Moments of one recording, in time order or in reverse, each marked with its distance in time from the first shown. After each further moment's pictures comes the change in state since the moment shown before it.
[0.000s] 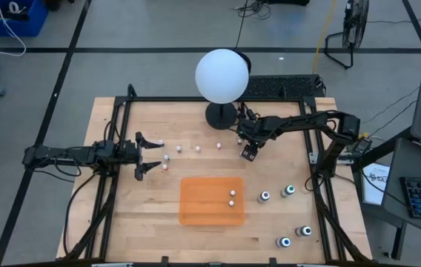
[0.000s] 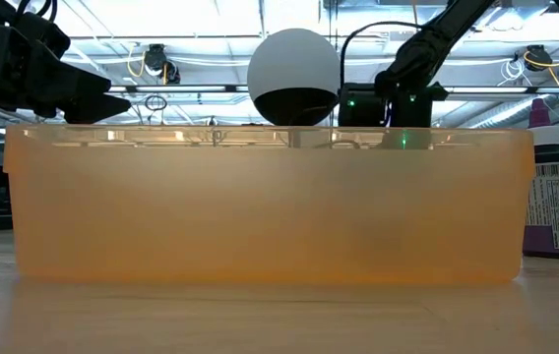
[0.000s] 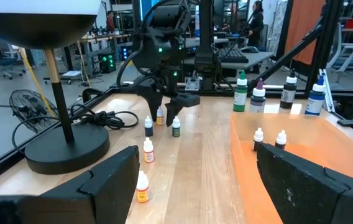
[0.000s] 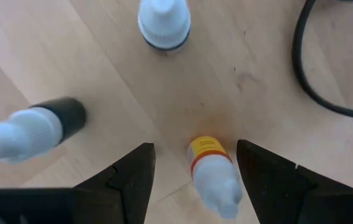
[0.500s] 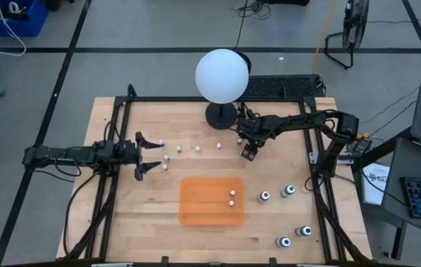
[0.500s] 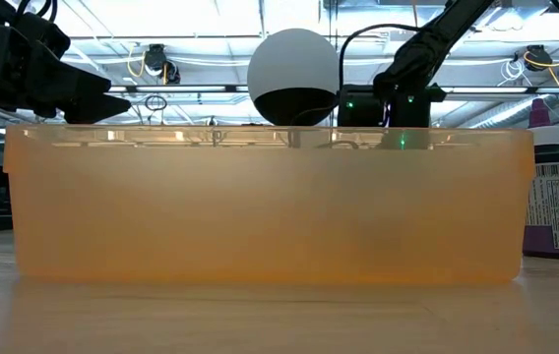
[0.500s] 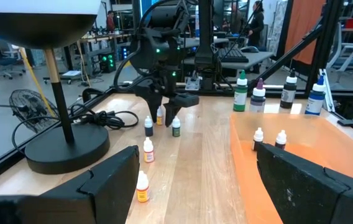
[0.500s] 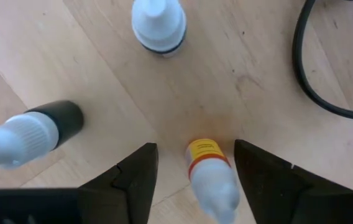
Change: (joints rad) left arm 0.000 0.000 0.000 0.000 0.000 0.000; right arm -0.009 0.014 0.002 0.005 -0.010 -0.002
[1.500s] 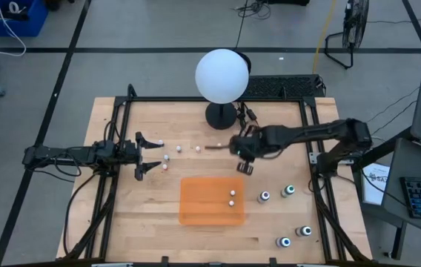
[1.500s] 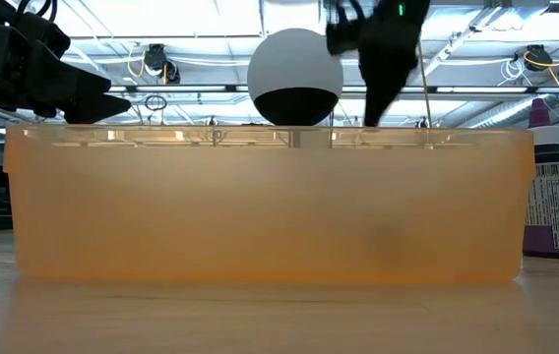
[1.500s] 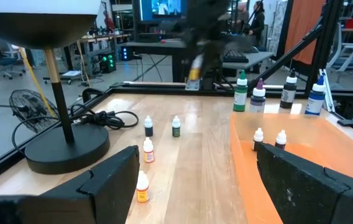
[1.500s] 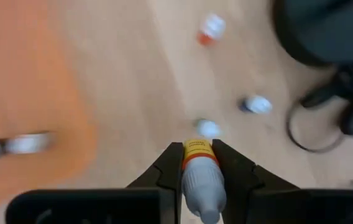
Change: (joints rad) left arm 0.000 0.000 0.000 0.000 0.000 0.000; right arm 0.401 -0.111 0.419 -0.400 0.189 0.099
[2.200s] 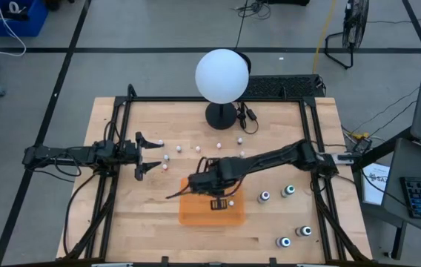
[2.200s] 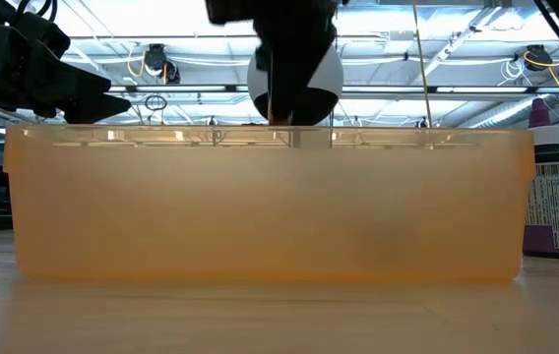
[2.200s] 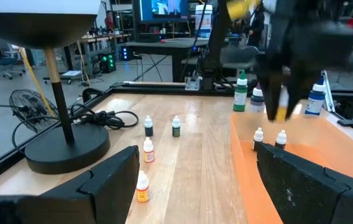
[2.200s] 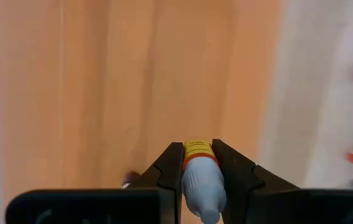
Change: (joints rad) left arm 0.000 0.000 0.000 0.000 0.000 0.000; right arm 0.189 0.594 0.736 -0.235 -0.167 -0.201
